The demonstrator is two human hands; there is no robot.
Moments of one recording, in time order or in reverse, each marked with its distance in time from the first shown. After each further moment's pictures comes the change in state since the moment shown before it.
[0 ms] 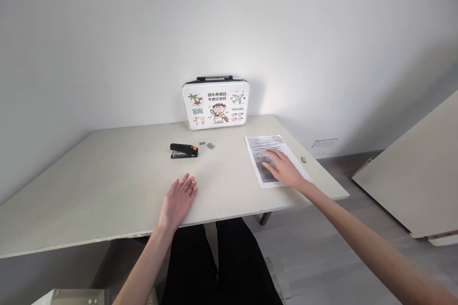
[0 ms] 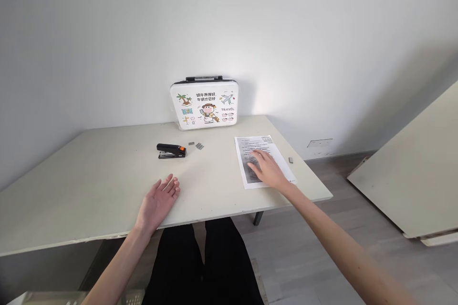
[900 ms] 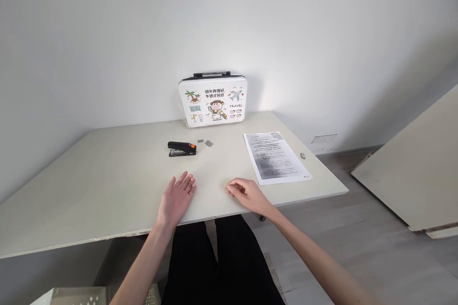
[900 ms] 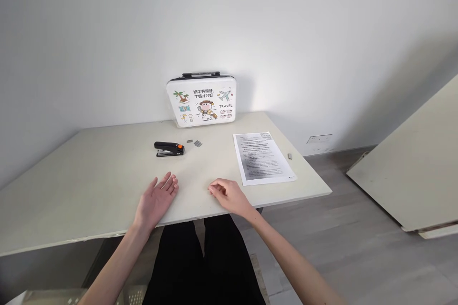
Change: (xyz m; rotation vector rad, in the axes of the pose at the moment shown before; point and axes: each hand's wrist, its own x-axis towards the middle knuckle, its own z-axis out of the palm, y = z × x) left_hand -0.003 -0.001 0.006 -0.029 0.035 -0.013; right_hand -0.031 -0.139 0.049 0.783 -0.197 0.052
